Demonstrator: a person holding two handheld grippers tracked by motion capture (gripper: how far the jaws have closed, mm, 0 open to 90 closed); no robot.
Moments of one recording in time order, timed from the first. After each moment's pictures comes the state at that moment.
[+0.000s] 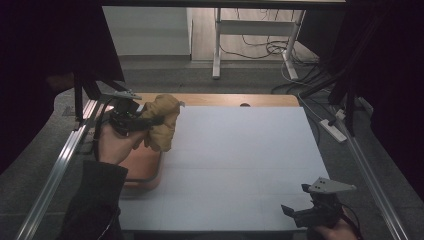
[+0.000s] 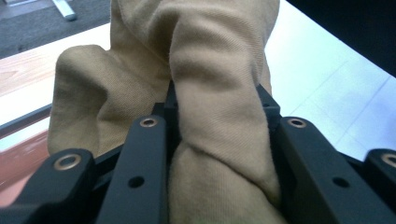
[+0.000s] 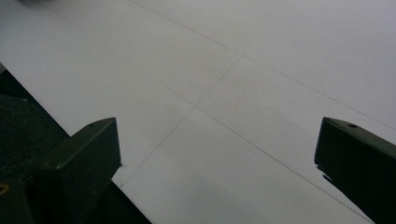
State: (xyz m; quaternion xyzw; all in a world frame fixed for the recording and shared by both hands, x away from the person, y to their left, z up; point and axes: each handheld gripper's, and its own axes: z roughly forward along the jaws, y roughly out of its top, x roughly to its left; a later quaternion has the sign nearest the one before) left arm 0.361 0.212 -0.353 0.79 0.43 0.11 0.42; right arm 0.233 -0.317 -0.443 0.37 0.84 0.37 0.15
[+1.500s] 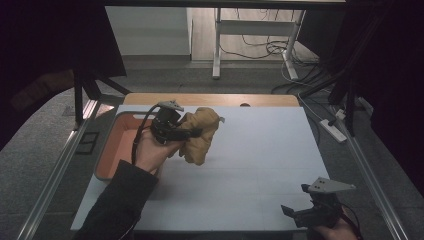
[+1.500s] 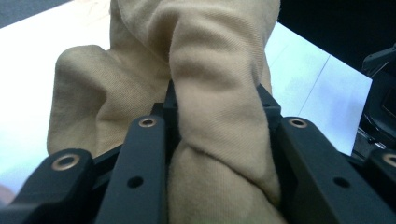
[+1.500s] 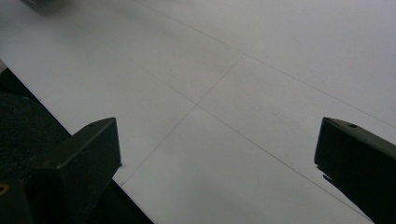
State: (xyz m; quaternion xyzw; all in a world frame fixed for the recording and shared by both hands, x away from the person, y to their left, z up) left arm 0.368 0.121 -0.372 0.83 0.35 0.05 0.43; right arm 0.233 -0.317 -0.444 0.37 0.84 0.37 0.14
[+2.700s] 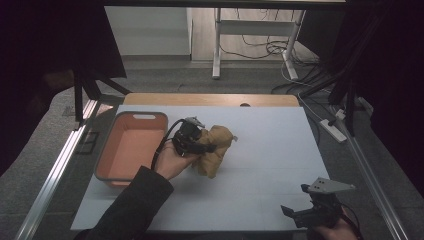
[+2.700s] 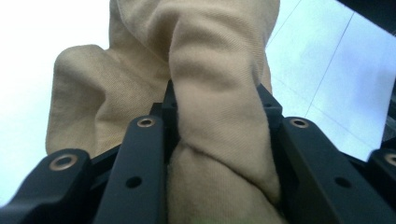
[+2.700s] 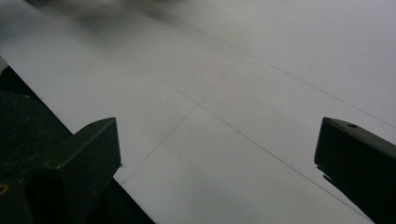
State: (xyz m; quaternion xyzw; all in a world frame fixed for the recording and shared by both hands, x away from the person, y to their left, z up) left arm 0.383 0.074 -0.434 0.86 0.34 0.01 0.38; right arm 0.233 -0.317 -0.444 0.37 0.84 0.37 0.14
